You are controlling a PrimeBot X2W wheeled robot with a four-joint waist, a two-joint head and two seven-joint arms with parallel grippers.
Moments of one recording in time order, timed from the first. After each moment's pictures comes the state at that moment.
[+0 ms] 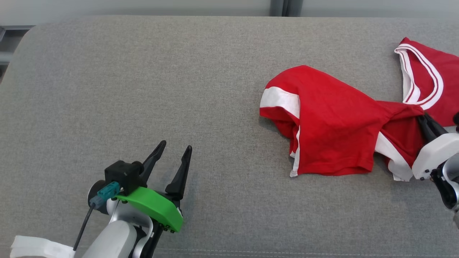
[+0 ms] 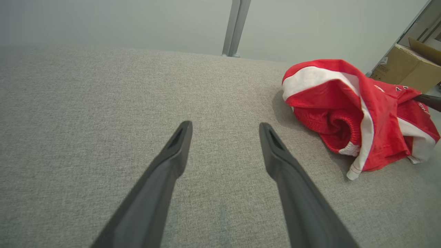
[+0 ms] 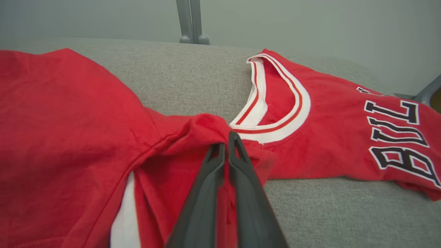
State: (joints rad) left arm -0.22 0.20 -0.55 0.13 -0.60 0.05 -0.15; right arm -0.31 -0.47 0.27 0.50 0.46 0.03 -0.07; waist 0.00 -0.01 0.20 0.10
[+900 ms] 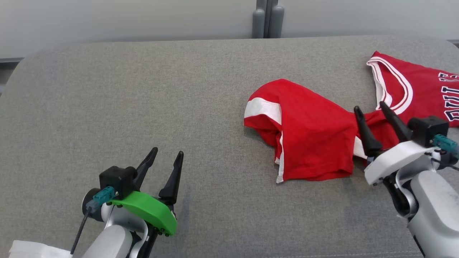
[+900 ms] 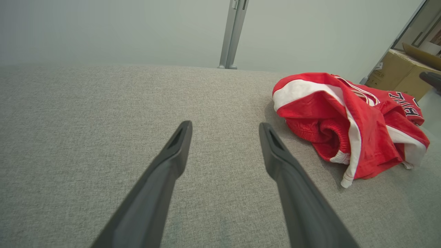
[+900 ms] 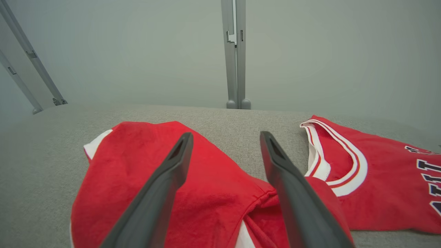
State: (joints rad) left arm -0.21 0.20 -0.53 0.18 -0.60 0.05 -0.16; right arm -0.30 -0.33 0.32 0.39 0.44 0.05 -0.23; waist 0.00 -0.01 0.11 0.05
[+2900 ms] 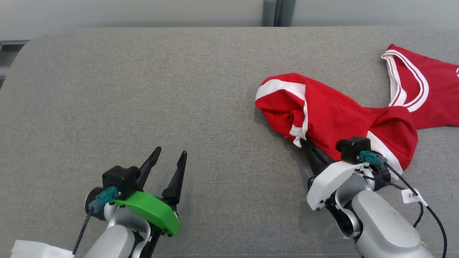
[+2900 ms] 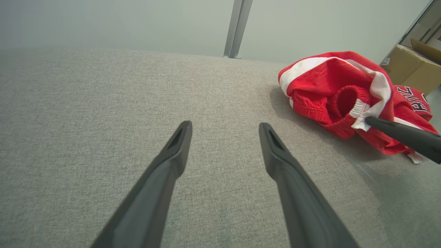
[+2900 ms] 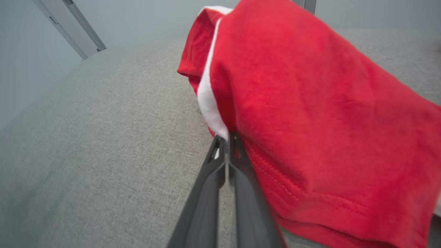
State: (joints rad) left arm -0.21 0.20 -0.54 0.17 -0.60 0.05 -0.16; right arm -0.27 -0.14 0.48 0.40 0.42 -0.02 -0.09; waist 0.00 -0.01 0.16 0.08
